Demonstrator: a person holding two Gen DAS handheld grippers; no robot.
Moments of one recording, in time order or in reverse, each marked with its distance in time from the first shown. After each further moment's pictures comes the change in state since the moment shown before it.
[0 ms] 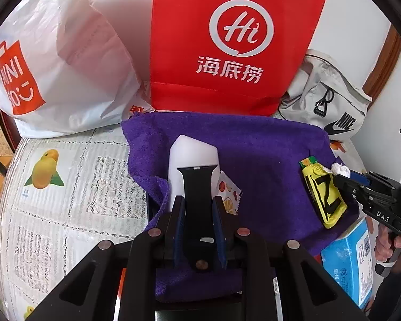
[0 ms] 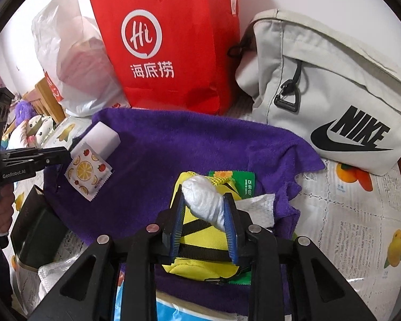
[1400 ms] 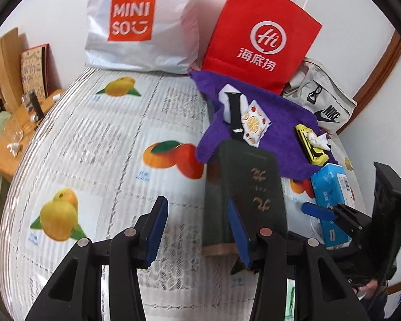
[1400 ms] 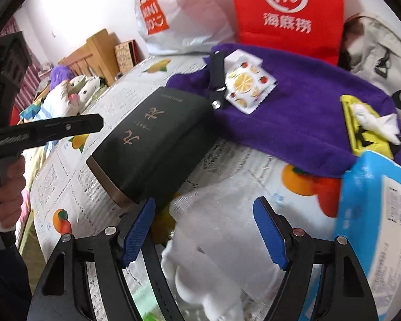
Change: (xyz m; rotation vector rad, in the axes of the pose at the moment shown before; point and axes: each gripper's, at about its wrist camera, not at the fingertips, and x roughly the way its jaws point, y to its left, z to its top) left arm -0.106 0.075 -0.128 -0.161 -0.004 -0.043; right arm -0.022 0.185 -0.101 -0.097 0.131 0.167
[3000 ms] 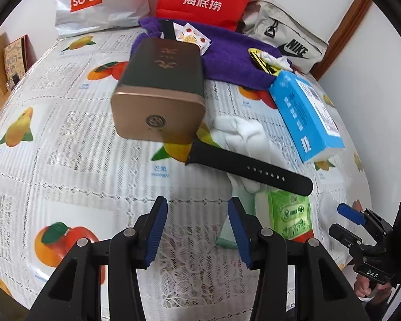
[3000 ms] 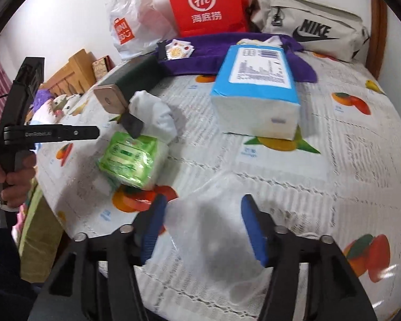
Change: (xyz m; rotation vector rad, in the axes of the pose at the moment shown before) left arm -0.003 -0.081 -0.118 0.124 0.130 -0.026; right arm -0.118 -0.036 -0.192 0.183 -0.108 -0.133
